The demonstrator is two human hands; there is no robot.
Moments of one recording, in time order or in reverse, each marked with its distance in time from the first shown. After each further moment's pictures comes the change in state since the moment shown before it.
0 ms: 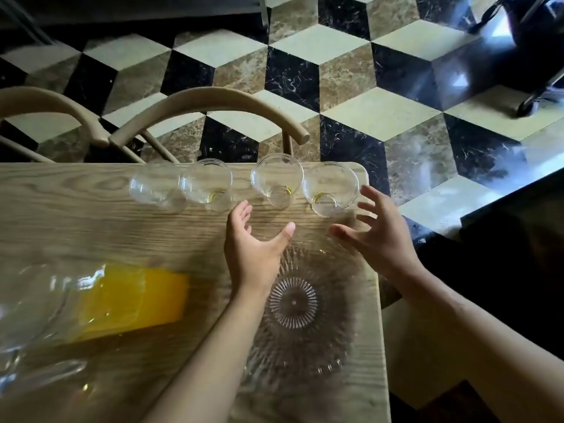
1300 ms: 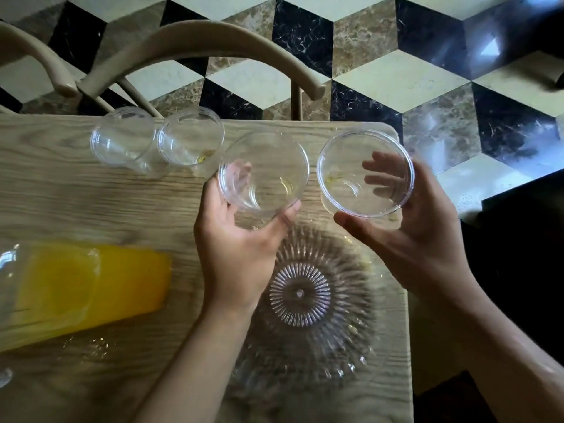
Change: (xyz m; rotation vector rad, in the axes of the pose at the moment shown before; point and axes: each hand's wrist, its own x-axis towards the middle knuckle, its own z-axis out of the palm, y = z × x) left_hand -0.023 0.010 -0.024 -0.234 0.007 0.210; right_hand -0.029 -0.012 0.009 0.141 0.047 -0.259
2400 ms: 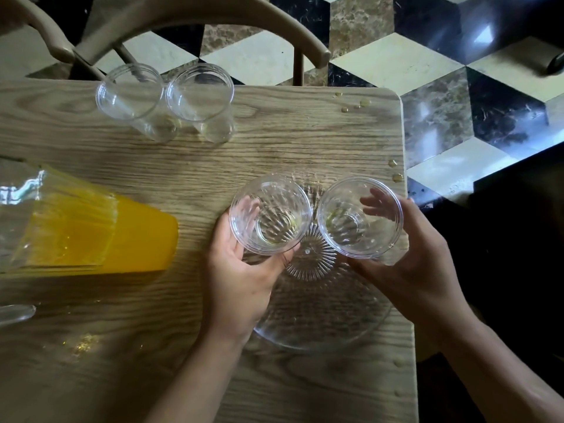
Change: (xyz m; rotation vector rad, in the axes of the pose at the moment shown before) left_hand -0.064 -0.033 -0.039 -0.093 -0.115 -0.218; right_hand -0.083 0.019 0.002 -0.164 -0.097 0.014
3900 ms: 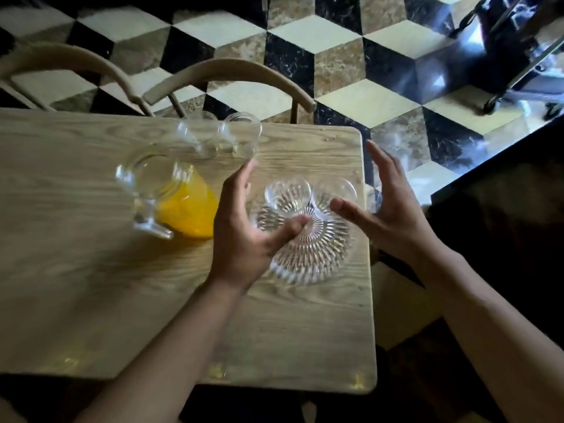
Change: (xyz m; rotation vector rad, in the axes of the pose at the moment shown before) left_hand -0.053 0.118 -0.059 0.282 -0.175 0.364; right_hand -0.007 -0.160 -0.063 -0.204 -0.109 0.021
